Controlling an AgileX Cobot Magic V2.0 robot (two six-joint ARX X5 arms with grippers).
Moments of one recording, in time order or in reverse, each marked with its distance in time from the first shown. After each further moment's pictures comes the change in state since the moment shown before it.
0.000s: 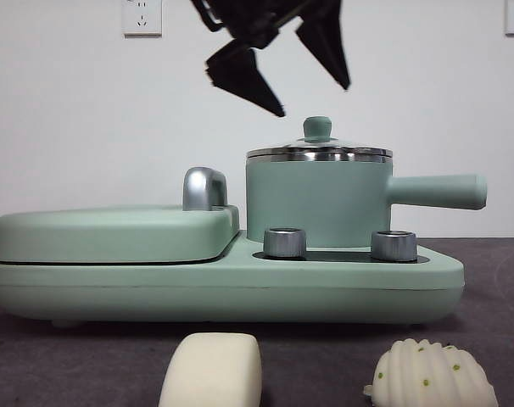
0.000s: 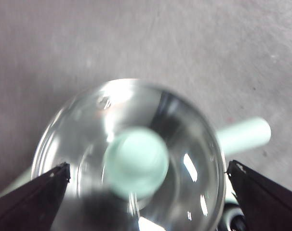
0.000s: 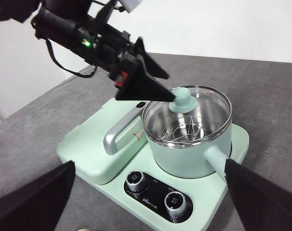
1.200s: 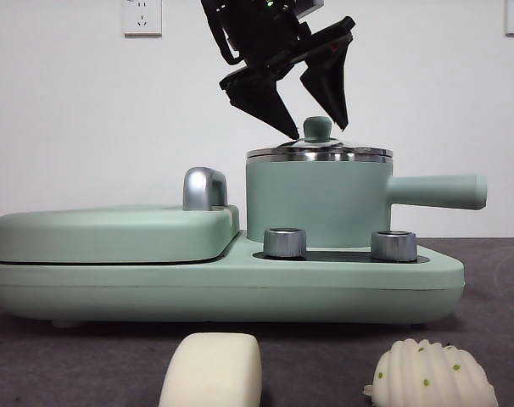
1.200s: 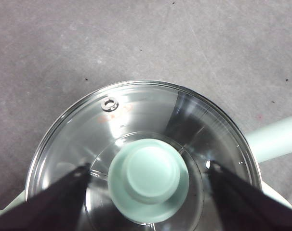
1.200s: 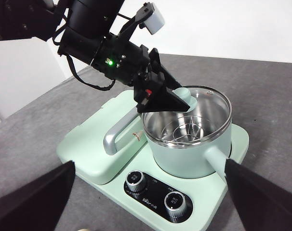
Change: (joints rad) left arm -0.023 0.076 0.007 0.036 -0.084 0.028; right arm 0.000 0.000 0.000 0.000 0.000 0.000
